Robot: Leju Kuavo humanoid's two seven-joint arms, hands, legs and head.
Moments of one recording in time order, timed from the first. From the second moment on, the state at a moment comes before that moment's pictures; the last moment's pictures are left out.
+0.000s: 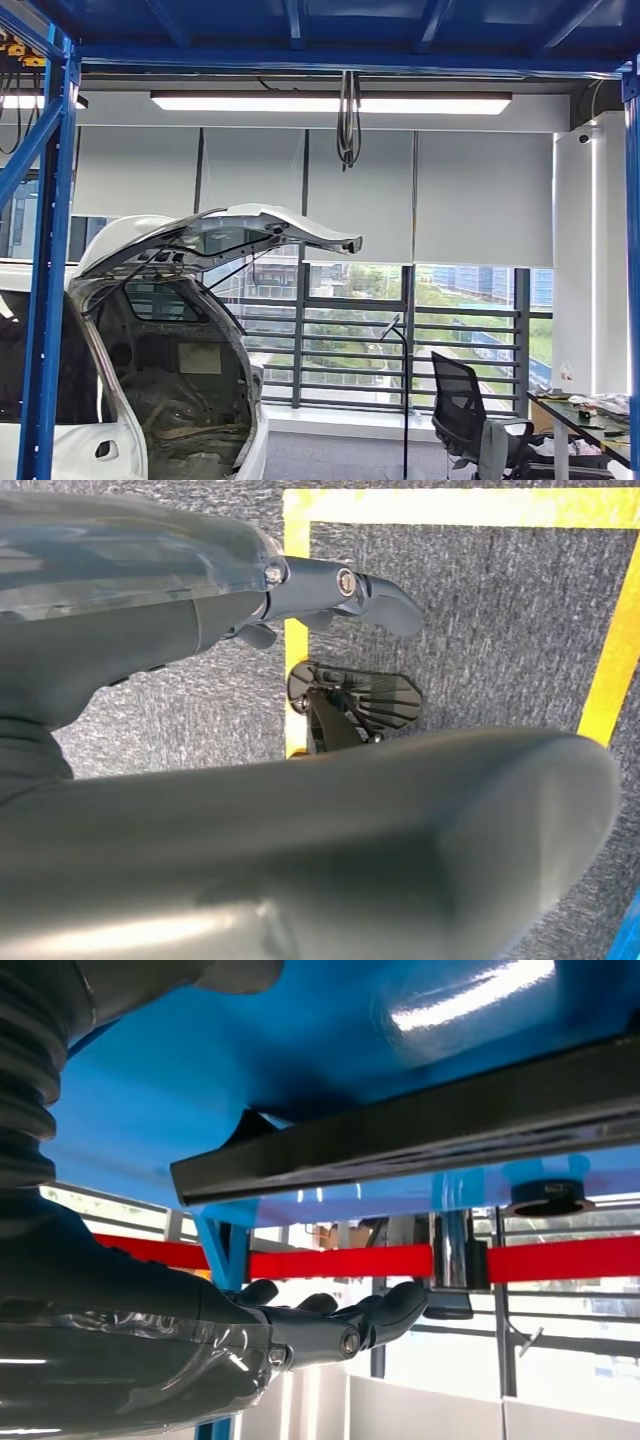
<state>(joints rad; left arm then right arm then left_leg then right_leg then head) -0.03 -0.05 0.91 -0.21 -0.70 -0.14 -0.39 -0.07 -0.04 0.33 -1.50 1.46 -0.17 0.16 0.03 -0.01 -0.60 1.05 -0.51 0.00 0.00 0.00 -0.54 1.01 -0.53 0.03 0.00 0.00</state>
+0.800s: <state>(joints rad) -0.05 -0.05 0.92 -0.21 -0.76 -0.16 -0.40 -0.22 0.00 0.31 -1.33 1.51 -0.15 0.17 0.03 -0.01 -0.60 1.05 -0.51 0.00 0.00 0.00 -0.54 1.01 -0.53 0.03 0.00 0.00</state>
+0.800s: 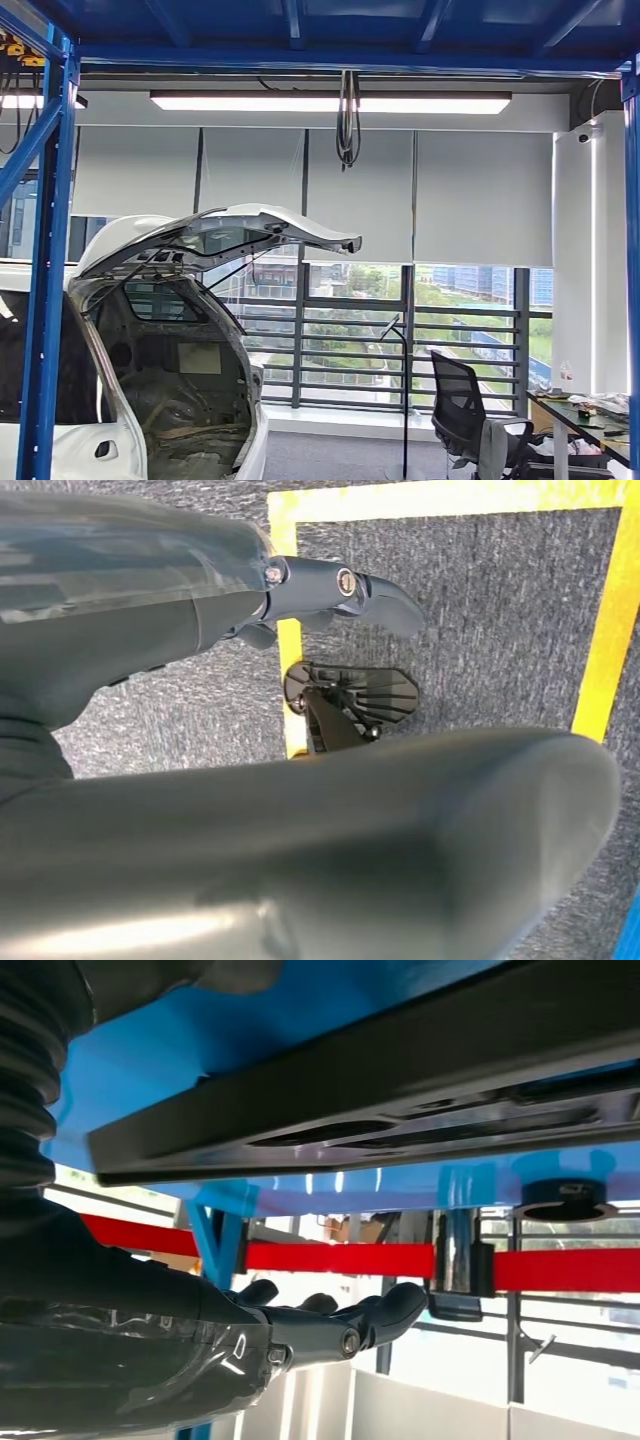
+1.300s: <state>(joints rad) -0.06 -0.05 0.92 -0.21 -0.80 -0.17 -0.41 -0.44 0.09 0.36 -1.01 1.47 -0.17 0.11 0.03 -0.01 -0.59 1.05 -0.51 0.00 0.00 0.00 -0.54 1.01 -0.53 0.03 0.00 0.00</state>
